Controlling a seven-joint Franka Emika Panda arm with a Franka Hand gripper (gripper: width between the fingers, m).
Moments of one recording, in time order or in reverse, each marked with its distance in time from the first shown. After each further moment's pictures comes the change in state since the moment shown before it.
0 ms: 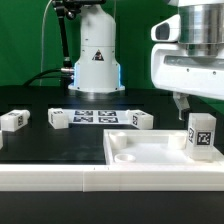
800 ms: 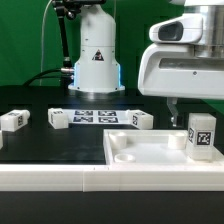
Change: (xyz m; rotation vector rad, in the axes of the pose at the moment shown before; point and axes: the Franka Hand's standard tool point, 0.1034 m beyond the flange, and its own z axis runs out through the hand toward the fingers) arm 0.006 0.000 0.003 -0.049 0.022 -0.669
